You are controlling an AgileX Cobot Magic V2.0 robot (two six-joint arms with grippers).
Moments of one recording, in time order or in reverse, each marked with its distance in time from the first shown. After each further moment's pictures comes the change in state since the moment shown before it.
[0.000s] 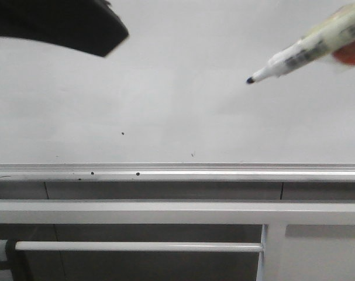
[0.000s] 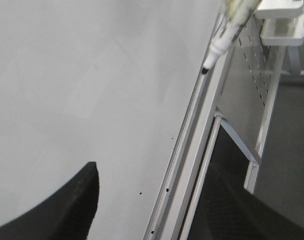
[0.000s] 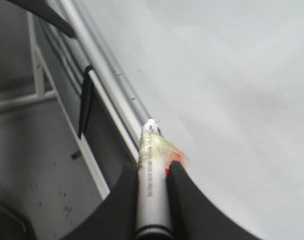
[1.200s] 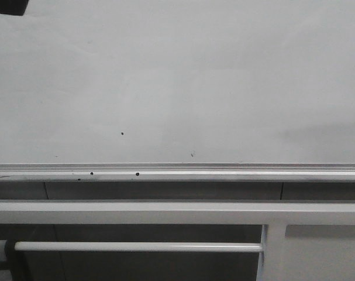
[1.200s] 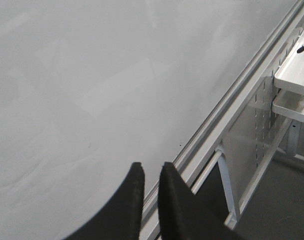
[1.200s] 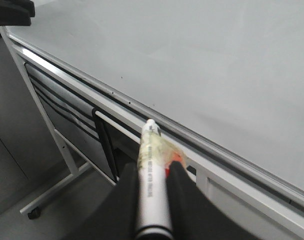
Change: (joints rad) left arm 0.000 -0.215 0.220 0.327 -0.101 -0.598; right arm -0.006 -0.542 0.245 -0.021 0.103 0.404
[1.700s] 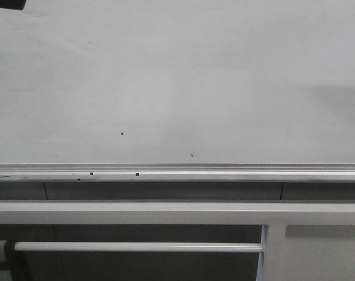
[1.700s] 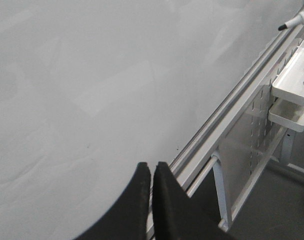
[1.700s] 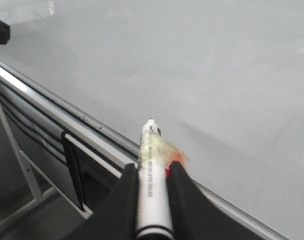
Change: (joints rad) left arm 0.000 0.000 0.002 0.018 -0.006 -0.069; right arm 0.000 0.000 0.001 -0.181 -0.063 0.066
